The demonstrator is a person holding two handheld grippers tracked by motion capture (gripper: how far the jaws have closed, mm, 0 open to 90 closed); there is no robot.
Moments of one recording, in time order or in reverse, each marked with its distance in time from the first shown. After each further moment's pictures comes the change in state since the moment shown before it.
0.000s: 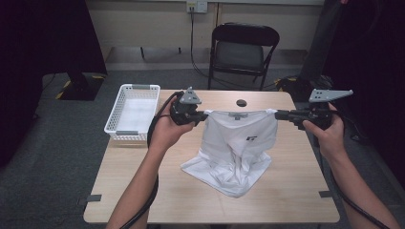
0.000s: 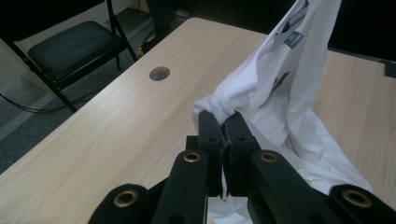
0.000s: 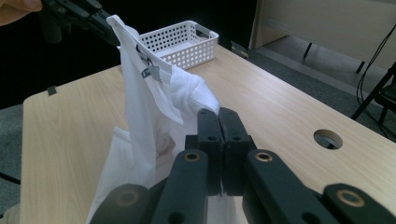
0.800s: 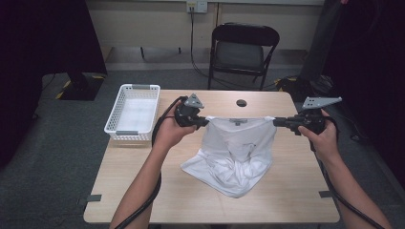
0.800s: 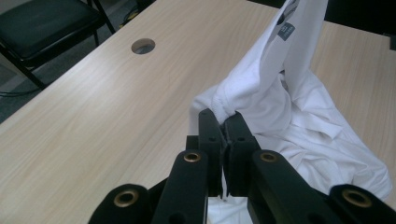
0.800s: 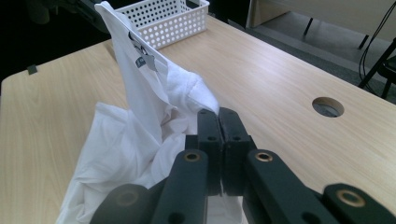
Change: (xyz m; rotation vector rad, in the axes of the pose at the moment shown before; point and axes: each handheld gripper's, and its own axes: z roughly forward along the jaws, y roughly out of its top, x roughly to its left) left arm 0.014 -0.028 0.041 0.080 -0.075 -0.018; right arm -0.022 -0.038 0.022 0.068 -0.009 0.034
